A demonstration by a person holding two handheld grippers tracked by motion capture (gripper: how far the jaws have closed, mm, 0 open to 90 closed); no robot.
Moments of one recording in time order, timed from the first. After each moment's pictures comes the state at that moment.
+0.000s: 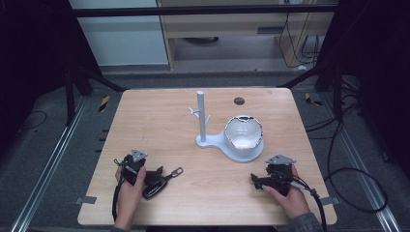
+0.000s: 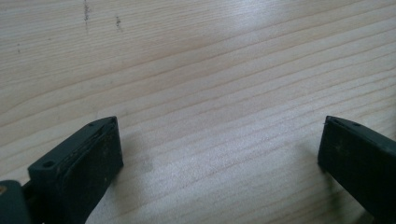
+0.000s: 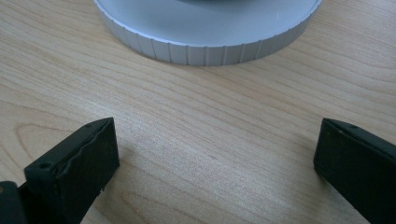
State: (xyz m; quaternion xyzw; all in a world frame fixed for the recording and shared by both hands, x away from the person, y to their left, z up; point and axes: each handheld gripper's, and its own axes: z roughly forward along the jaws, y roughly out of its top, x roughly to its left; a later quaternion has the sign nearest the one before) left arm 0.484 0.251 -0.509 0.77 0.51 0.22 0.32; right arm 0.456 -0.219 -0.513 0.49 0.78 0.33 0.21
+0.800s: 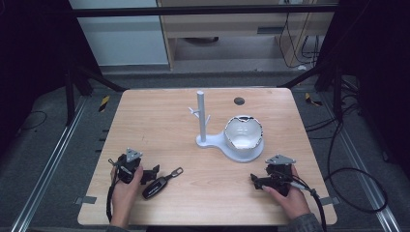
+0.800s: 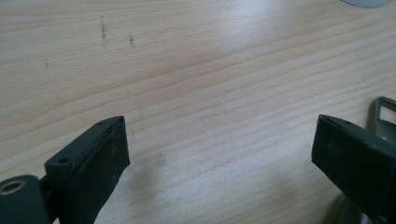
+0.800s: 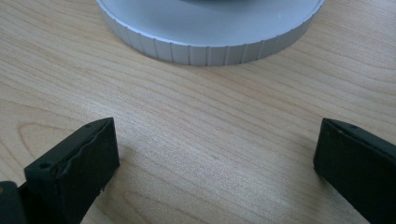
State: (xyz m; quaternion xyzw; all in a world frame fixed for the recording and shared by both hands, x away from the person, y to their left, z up) left arm 0.469 0.257 -0.491 0.77 0.50 0.23 0.33; right arm 0.456 -0.219 -0.513 0.49 0.78 0.33 0.21
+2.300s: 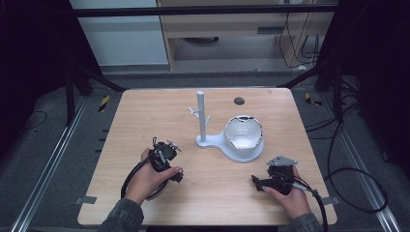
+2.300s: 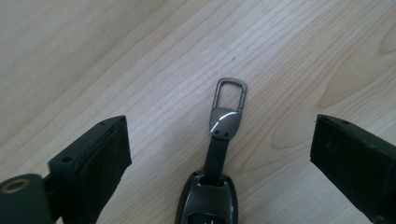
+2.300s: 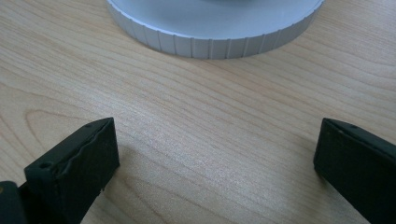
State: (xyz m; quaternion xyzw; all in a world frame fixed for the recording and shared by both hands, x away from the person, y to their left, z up) left arm 0.495 0.157 -0.435 0.90 0.41 0.09 0.13; right arm 0.452 -0.223 -0.513 0.48 0.79 0.33 0.21
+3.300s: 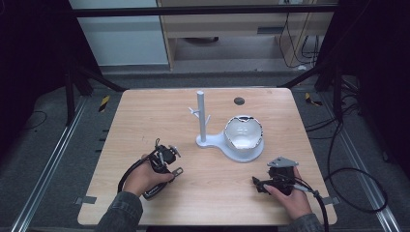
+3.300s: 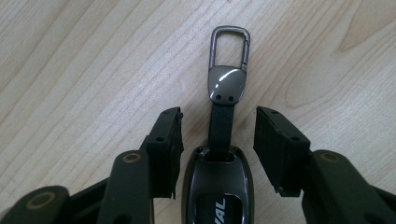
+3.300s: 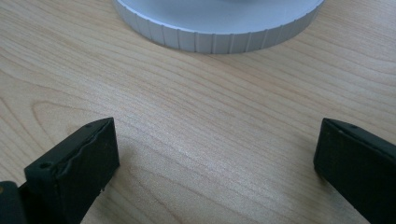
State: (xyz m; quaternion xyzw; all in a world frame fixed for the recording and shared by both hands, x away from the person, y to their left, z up) left arm 0.499 0.162 -0.452 0.93 0.35 0.05 0.08; right arm 0.448 -0.225 -0.513 0.47 0.79 0.34 0.20
